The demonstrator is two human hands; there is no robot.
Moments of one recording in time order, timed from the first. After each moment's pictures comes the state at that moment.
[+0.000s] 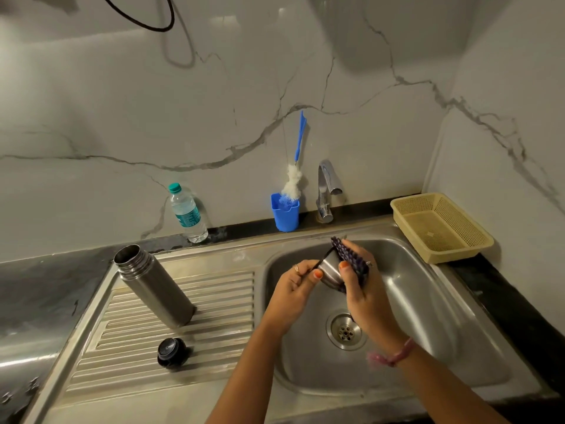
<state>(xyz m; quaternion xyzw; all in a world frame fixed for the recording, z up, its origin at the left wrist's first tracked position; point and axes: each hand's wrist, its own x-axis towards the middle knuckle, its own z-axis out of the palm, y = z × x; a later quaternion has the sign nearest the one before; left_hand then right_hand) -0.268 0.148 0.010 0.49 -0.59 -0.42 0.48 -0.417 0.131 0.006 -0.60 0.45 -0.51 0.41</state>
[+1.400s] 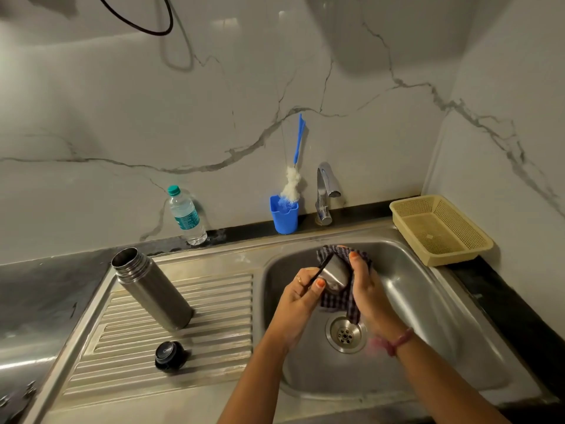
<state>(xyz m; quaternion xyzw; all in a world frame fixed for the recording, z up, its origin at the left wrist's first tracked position) -0.280 0.154 -0.005 0.47 -0.48 -0.53 0.51 -0.421 0.119 0.012 -0.54 0.46 -0.48 0.53</state>
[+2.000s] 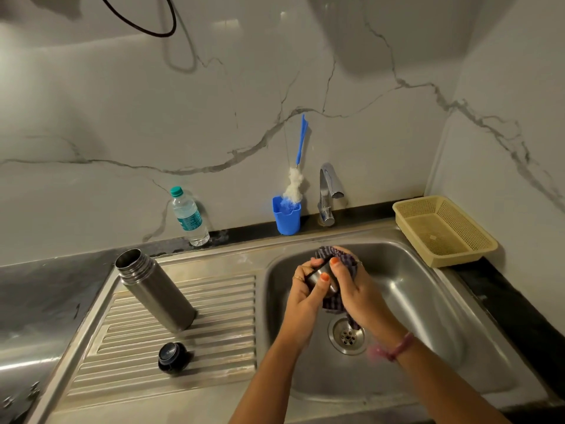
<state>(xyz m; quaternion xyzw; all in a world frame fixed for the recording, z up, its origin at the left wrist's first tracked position) -0.293 0.153 -0.004 0.47 -0.42 -0.52 0.57 -0.410 0.120 0.018 -0.65 0.46 -0.42 0.44</state>
